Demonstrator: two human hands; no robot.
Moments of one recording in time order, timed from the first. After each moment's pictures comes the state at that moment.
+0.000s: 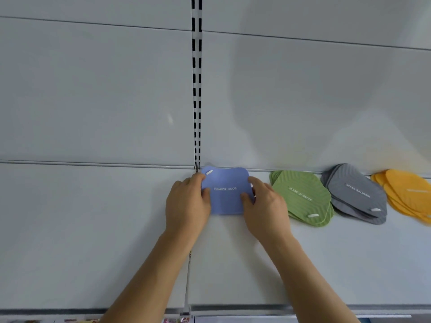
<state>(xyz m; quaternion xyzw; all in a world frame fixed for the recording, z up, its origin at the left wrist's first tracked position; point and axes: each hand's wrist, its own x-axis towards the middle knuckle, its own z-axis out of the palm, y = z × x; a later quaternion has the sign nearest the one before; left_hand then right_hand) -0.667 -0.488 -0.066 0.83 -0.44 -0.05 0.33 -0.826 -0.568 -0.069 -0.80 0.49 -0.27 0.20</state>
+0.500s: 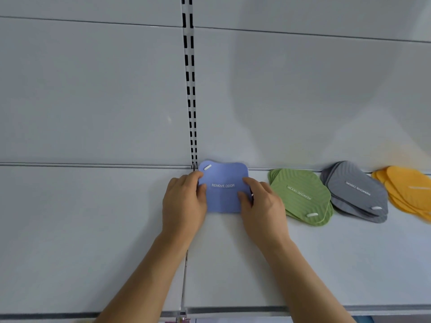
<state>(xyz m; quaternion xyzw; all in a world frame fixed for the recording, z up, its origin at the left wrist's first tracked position) -0.662 -0.493 -0.084 0.81 -0.46 0.02 0.38 -0.828 -0.568 -0.082 -0.80 0.47 -0.33 0.17</state>
